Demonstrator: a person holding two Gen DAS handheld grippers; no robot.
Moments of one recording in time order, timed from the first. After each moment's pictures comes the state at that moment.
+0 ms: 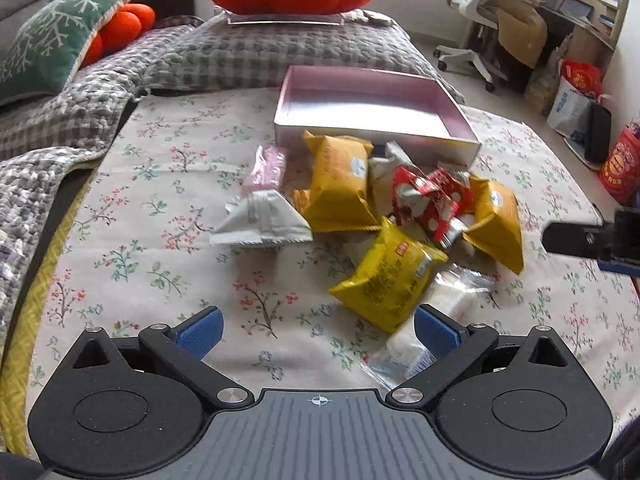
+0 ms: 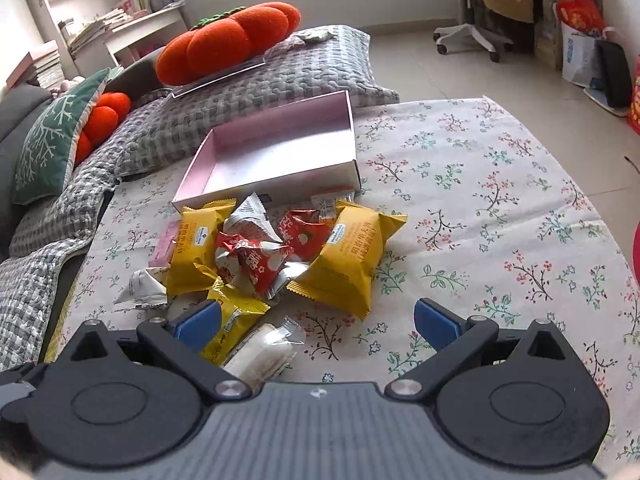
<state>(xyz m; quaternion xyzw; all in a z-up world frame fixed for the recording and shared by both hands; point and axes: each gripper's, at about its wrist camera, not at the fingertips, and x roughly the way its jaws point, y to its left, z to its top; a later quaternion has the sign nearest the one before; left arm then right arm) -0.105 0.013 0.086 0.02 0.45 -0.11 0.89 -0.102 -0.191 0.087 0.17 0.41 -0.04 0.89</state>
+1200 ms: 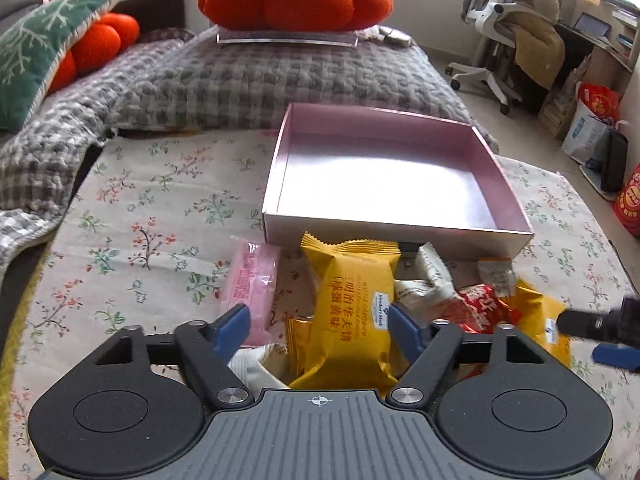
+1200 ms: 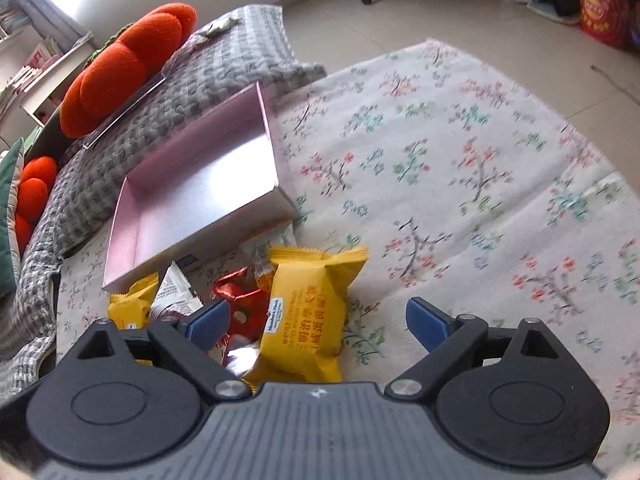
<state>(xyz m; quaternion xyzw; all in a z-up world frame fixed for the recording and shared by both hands) 0.020 -0.014 0.071 0.01 0.44 -0.11 0.89 -0.026 -0.241 0.046 0.29 0.45 -0.11 0.84</state>
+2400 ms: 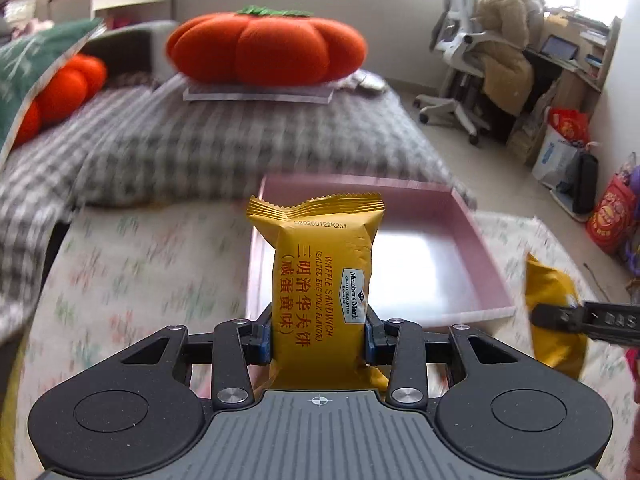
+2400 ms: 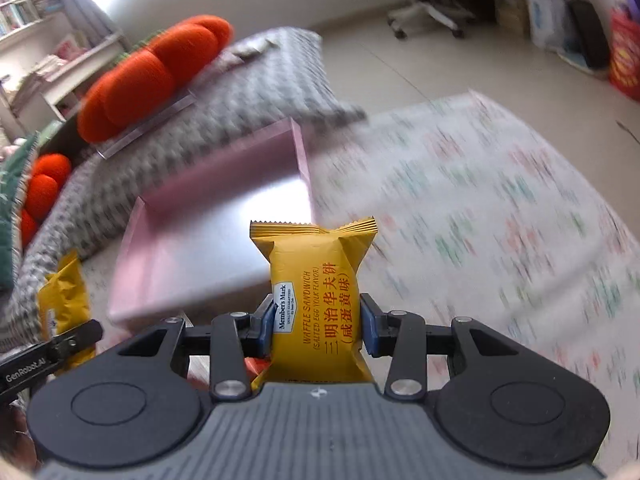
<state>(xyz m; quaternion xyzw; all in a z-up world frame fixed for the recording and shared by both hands) 0.078 -0.015 0.111 0.00 0.38 -0.17 0.91 0.025 -0.236 0.073 0.23 0.40 -0.09 0.88</state>
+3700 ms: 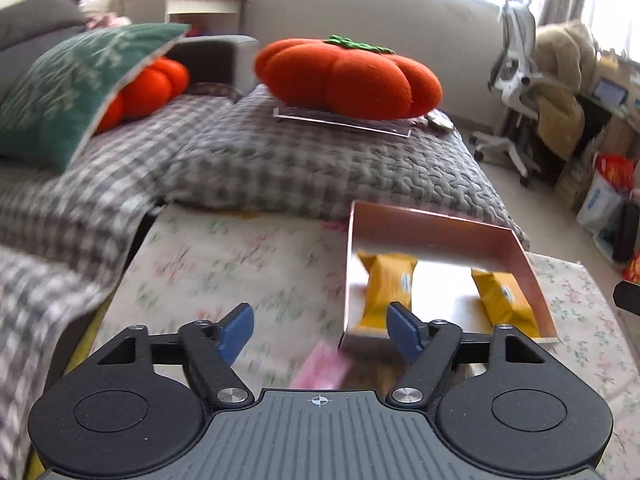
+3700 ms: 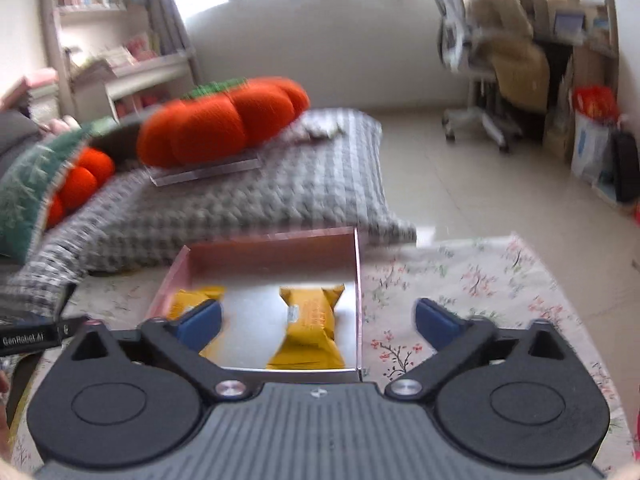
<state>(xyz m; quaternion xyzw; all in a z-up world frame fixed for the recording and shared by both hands) 0.032 0.056 0.121 -0.04 0.36 -0.07 0.93 0.007 -0.202 0.125 0.10 0.30 -0.06 0.95</state>
